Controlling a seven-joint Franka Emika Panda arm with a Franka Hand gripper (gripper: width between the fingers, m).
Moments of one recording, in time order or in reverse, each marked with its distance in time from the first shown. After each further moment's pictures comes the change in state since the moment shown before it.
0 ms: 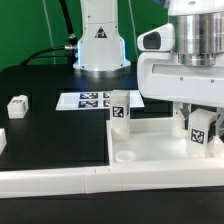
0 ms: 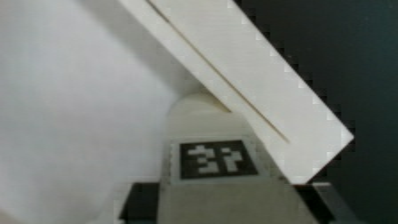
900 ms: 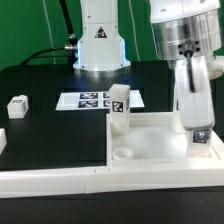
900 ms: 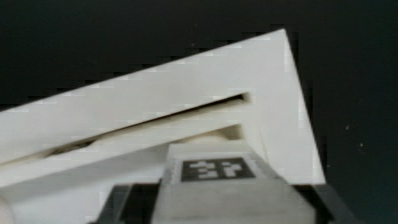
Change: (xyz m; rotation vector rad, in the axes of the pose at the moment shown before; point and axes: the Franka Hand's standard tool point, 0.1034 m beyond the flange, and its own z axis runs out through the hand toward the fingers) arm 0.005 0.002 -0.001 0.028 -0.136 1.098
